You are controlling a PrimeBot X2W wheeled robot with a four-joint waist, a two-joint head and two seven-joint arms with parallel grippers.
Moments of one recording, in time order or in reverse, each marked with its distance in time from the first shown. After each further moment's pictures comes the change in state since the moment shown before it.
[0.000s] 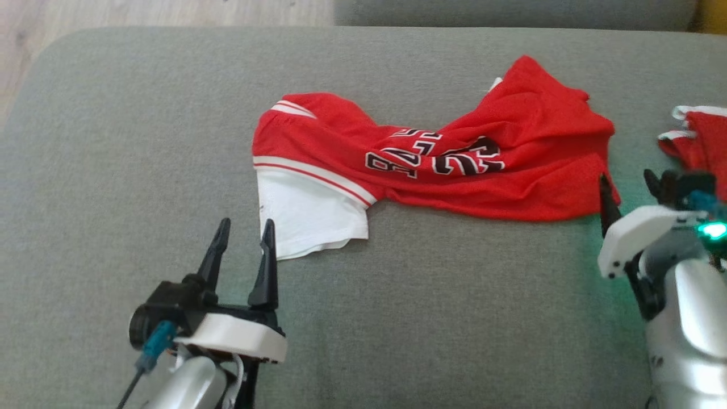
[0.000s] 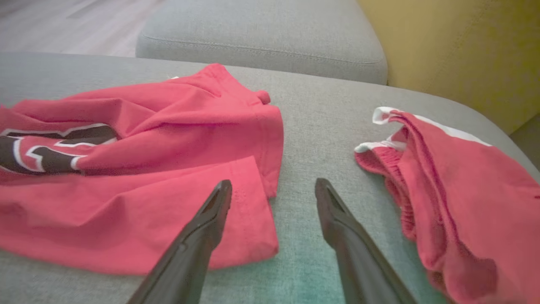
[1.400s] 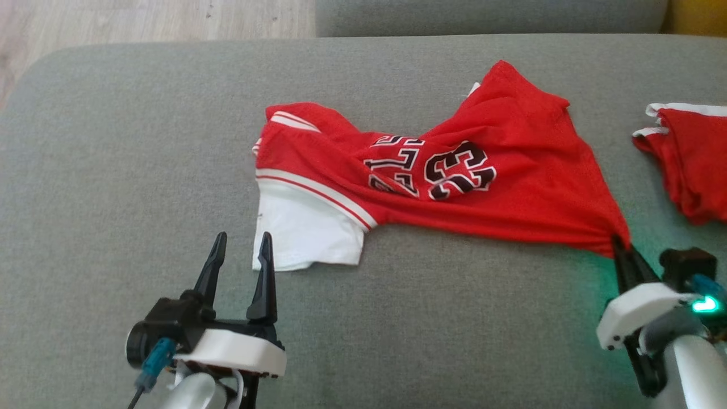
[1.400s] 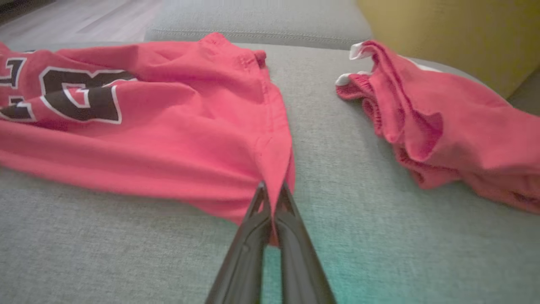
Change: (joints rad) left arm 0.058 0.013 -0.007 -0.067 0.000 0.060 0.000; right arm 0.218 -0.040 0.089 -0.064 0.134 0.000 -0.128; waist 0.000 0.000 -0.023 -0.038
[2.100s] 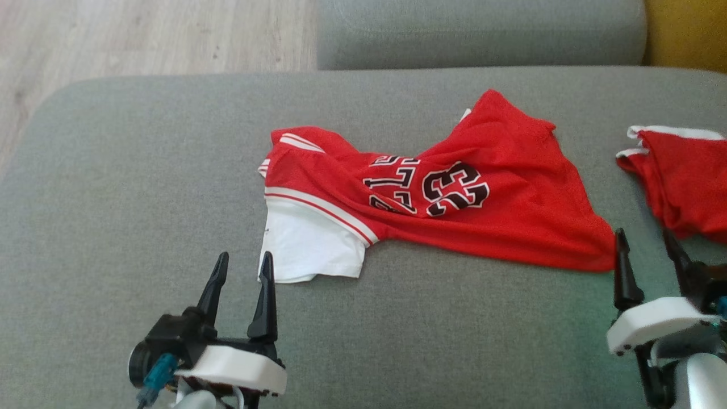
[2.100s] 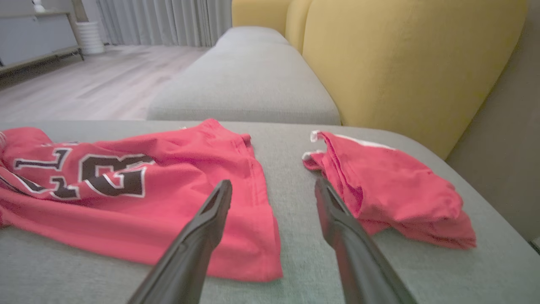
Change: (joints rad) left arm 0.042 0.003 -0.006 0.003 -0.011 0.000 0.000; right arm 0.114 0.092 -0.131 -0.227 -0.073 0.000 -0.041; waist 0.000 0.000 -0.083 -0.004
